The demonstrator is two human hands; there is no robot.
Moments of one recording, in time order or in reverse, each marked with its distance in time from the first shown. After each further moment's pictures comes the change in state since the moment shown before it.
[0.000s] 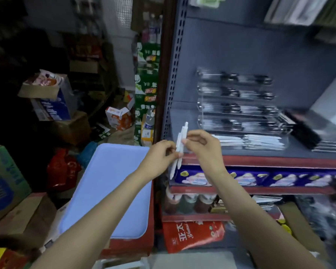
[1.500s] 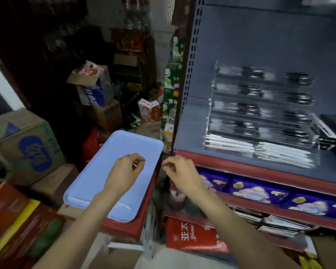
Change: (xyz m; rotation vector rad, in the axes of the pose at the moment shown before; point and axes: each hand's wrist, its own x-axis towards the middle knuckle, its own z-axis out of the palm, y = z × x) left_hand -0.055 -0.031 0.022 0.370 0.338 -0.415; right_hand 0.007 0.071 -0.010 -0.665 -0.581 -0.265
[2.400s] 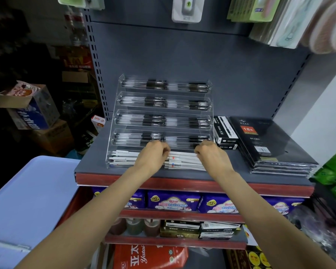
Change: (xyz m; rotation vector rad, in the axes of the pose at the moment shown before) left_hand 0.077 0.276 0.174 0.119 -0.178 0.356; right_hand -0.052 0.244 -0.221 -0.663 0.197 0.180
